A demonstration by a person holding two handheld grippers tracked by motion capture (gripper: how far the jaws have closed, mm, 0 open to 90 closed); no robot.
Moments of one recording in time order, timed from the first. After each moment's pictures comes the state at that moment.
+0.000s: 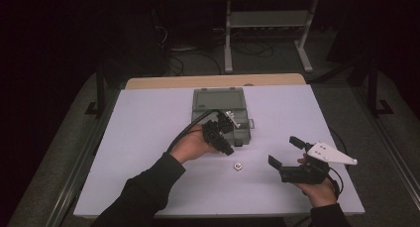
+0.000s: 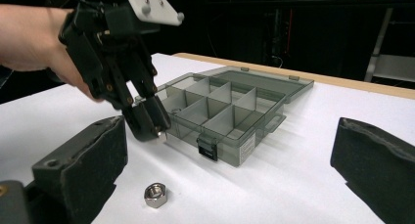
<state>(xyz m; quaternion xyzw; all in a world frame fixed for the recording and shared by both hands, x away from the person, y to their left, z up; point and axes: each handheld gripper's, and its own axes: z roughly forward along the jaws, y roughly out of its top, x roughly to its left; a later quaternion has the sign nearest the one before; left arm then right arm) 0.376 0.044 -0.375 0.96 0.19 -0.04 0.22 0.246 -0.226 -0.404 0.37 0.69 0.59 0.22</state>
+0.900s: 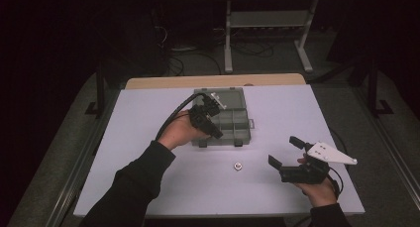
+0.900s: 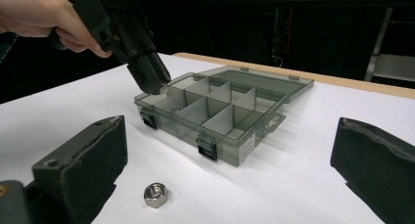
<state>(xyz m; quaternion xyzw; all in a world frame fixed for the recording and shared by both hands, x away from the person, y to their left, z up) 0.403 0.076 -0.347 0.94 0.24 -0.01 0.24 0.247 -0.226 -0.405 0.37 0.69 0.58 0.22</state>
